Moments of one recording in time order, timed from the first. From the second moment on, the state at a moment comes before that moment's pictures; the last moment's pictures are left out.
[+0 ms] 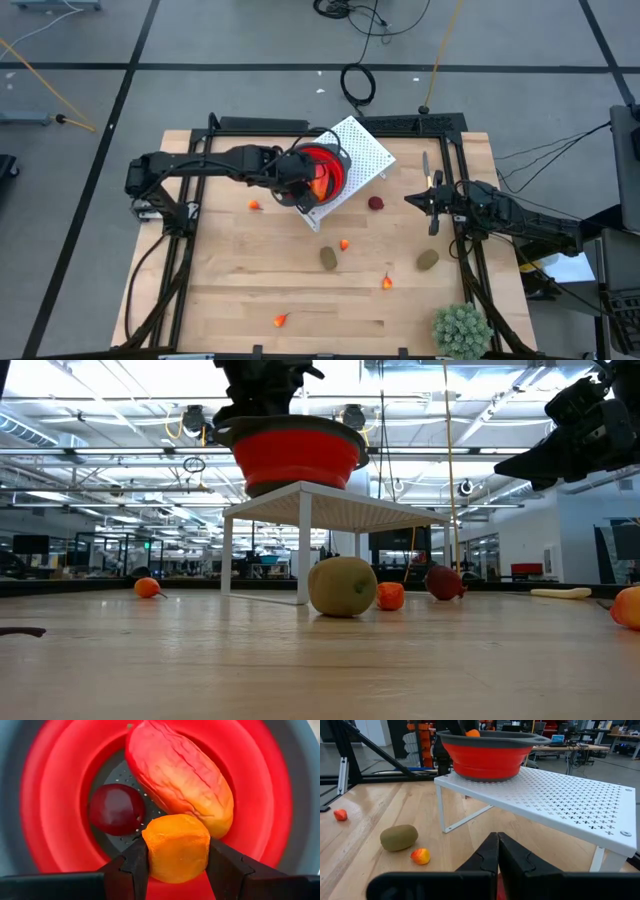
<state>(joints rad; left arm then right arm) 0.10 1.66 1.59 -1.01 -0.19 -0.55 -0.23 0.01 0.13 -0.23 -0.05 -0.02</state>
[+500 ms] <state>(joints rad) 0.12 1.66 1.59 -1.01 -0.16 -0.51 -0.23 0.01 0.13 -0.23 -0.05 -0.02</state>
